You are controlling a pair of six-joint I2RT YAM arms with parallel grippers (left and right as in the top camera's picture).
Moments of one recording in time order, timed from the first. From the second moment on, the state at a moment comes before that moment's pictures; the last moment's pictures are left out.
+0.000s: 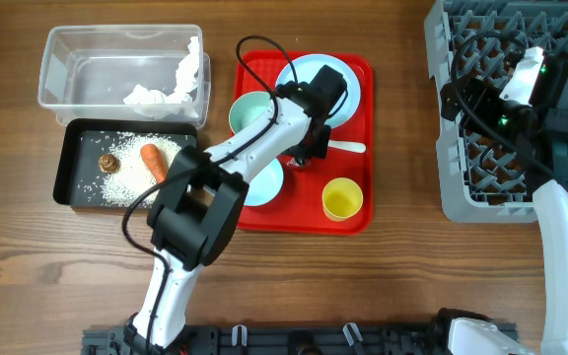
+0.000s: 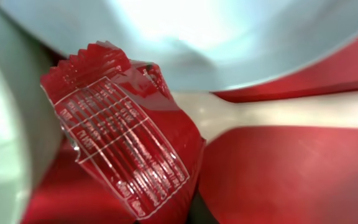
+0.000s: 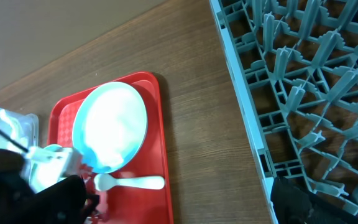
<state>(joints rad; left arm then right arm) -0.64 2.21 1.75 -0.94 -0.06 -0.41 -0.17 1.31 1.23 -0.72 -0.27 0.27</state>
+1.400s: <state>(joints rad) -0.11 2.06 1.82 -0.78 -0.21 -0.41 -0.17 1.31 1.23 -0.72 -0.28 0.27</state>
